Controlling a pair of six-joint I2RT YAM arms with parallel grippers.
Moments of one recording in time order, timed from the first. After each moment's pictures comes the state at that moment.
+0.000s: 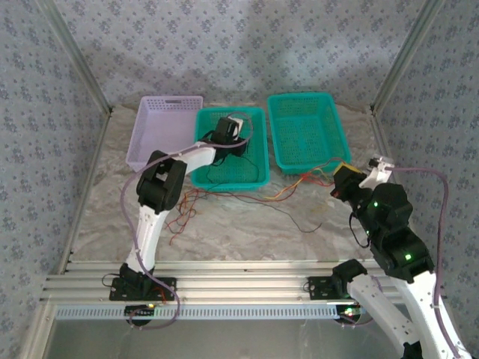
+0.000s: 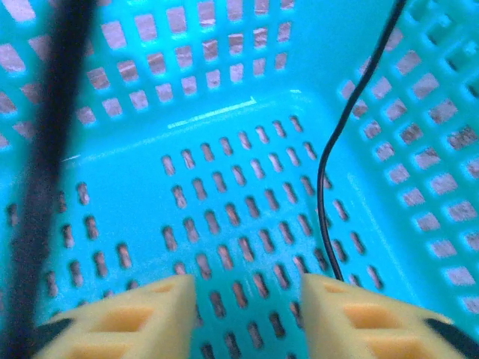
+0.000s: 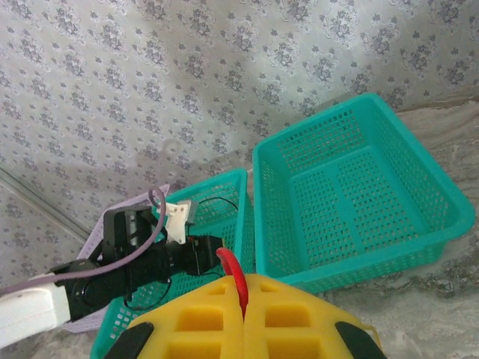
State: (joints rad) left arm -0.53 2.33 1.74 -0.13 -0.02 -0.18; right arm 0.39 0.53 0.94 -0.61 0.19 0.54
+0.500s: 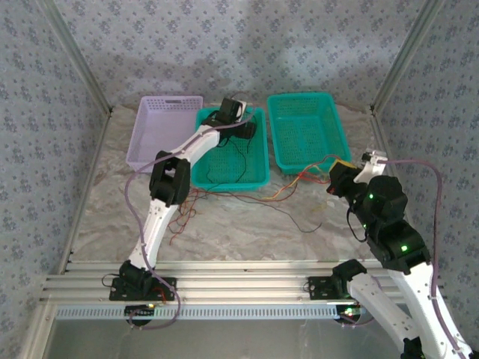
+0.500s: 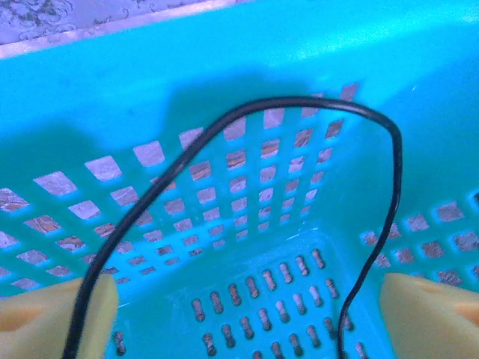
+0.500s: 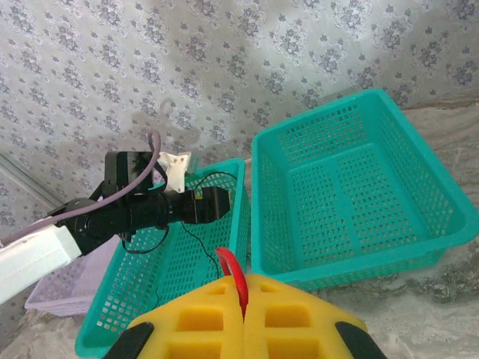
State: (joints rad) left arm -0.50 2.55 2.27 -0.45 -0.02 -0.15; right arm 0.39 0.58 0.96 -0.59 0.17 0.49
